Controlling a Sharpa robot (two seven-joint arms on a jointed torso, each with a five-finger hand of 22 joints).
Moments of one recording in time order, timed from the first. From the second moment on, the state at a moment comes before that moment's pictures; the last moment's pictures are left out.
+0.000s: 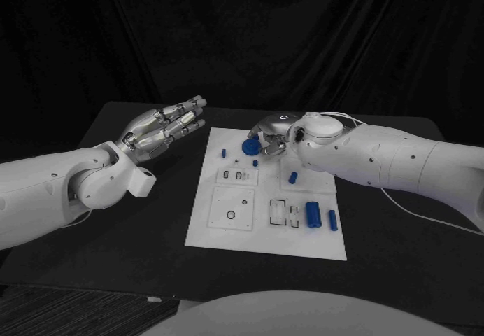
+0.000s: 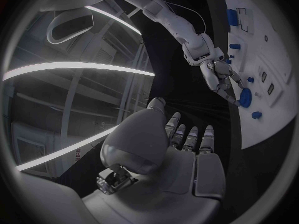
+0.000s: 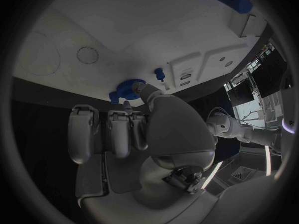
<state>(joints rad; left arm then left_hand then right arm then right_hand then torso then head) 1.28 -0.96 -0.21 1.48 -0.22 0.15 0.60 1.45 0.25 -0.19 0.25 0.60 0.36 0.07 0.04 0.03 0.02 0.02 0.09 0.01 0.01 0.11 0.01 0.01 0.17 0.00 0.20 0.02 0.01 1.28 -0.41 -0.21 1.01 -1.57 -0.18 -0.04 1.25 -0.05 0.36 0.01 0.43 0.61 0.04 0.06 0.14 1.46 -0.04 1.55 1.31 1.47 -0.10 1.55 1.30 0.04 1.46 0.02 1.47 1.29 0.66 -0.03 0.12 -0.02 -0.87</state>
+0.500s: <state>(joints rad) 1.28 -0.96 -0.21 1.48 -0.22 0.15 0.60 1.45 0.25 -0.19 0.25 0.61 0.36 0.07 0.04 0.03 0.02 0.02 0.09 0.01 0.01 0.11 0.01 0.01 0.17 0.00 0.20 0.02 0.01 1.28 -0.44 -0.21 1.02 -1.57 -0.19 -0.03 1.25 -0.05 0.35 0.02 0.45 0.72 0.06 0.08 0.14 1.46 -0.04 1.55 1.31 1.47 -0.09 1.55 1.30 0.04 1.46 0.02 1.47 1.29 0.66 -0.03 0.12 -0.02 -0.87</state>
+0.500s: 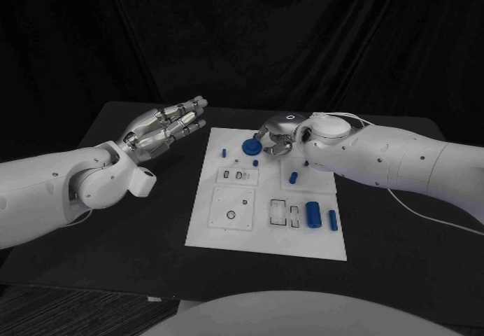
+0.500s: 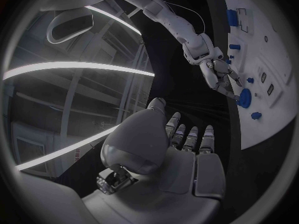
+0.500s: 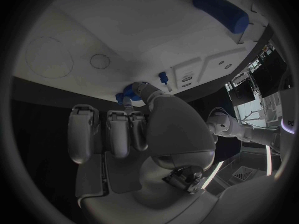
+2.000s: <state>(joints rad) 1.26 -0.95 -0.21 1.46 -0.22 0.16 0.60 1.46 0.26 -0.19 0.25 0.61 0.36 0.07 0.05 0.03 0.02 0.02 0.09 0.01 0.01 0.11 0.01 0.01 0.17 0.00 0.20 0.02 0.01 1.29 -0.89 -0.21 1.28 -1.57 -0.49 0.00 1.13 -0.18 0.19 0.29 0.16 0.82 0.04 0.09 0.15 1.46 -0.04 1.55 1.31 1.46 -0.10 1.55 1.30 0.04 1.46 0.02 1.47 1.29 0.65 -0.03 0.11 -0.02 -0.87</state>
